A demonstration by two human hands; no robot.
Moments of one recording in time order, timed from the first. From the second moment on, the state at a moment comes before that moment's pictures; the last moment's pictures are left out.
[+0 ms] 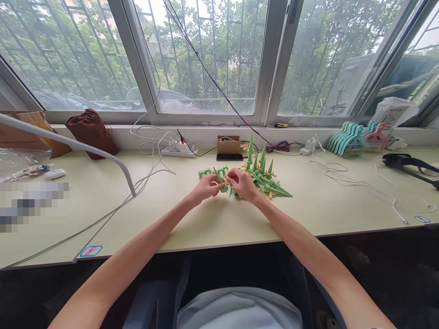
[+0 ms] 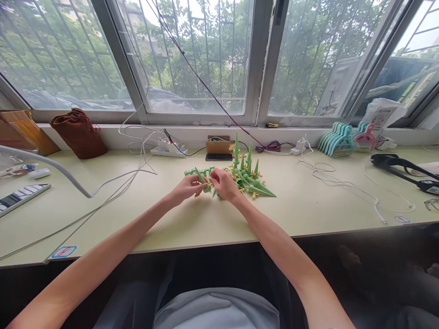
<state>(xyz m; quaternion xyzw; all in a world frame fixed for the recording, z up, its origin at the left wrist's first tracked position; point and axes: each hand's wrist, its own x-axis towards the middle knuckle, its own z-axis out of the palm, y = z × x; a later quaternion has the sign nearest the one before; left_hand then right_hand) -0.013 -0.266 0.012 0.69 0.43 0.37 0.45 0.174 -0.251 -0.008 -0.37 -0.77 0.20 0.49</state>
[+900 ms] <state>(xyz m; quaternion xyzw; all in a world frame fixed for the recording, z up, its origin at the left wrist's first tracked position) -0.011 -0.267 0.010 0.65 0.39 0.39 0.53 0.172 -0.258 -0.004 -0.36 -0.75 0.26 0.50</state>
